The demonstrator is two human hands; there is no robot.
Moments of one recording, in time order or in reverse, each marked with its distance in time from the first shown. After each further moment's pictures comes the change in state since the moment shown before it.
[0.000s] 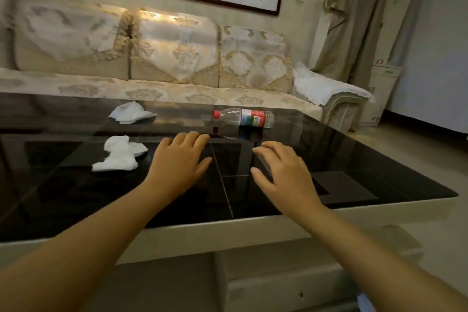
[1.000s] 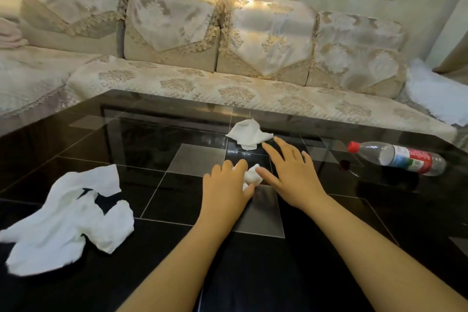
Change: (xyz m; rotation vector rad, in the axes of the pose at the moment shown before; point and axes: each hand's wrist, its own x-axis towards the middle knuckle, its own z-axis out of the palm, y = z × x) left_hand 0.004 -0.241 0.060 -0.149 -0.087 -0.450; right_hand 0.241 -0.187 0.212 -0.104 -0.403 -0.104
